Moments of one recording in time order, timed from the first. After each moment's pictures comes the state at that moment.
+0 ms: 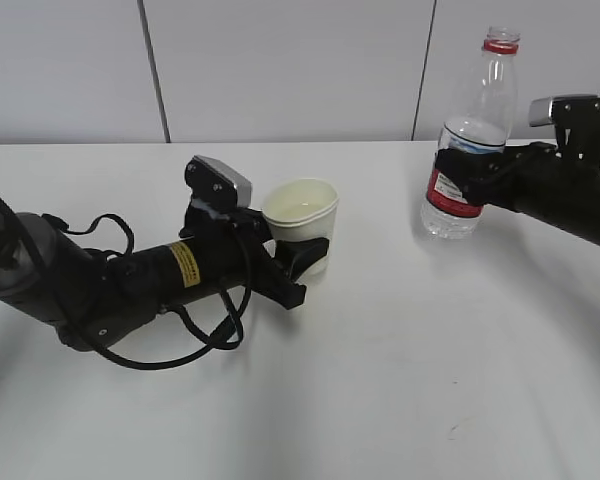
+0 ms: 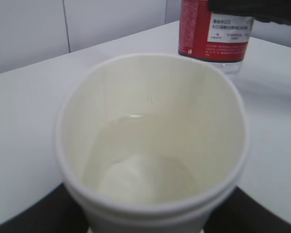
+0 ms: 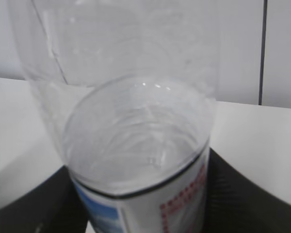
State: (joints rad) left arm -0.48 2.18 -0.95 0.55 -1.00 -0.32; right arm -0.08 1.99 -0.88 -0.69 -0.94 0.48
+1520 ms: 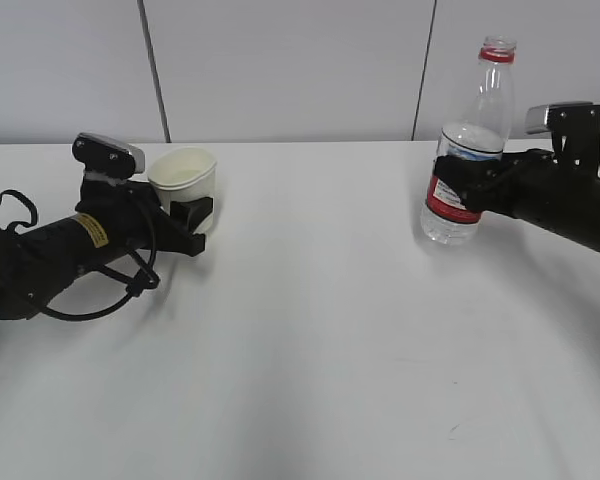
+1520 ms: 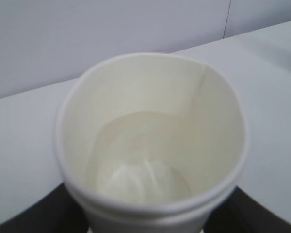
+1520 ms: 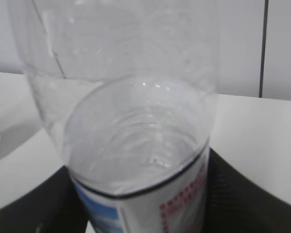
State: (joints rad) left arm -0.21 2.18 -0.95 0.44 -0.95 -0.21; right arm -0.08 2.01 -0.88 -0.69 -0.95 0.46
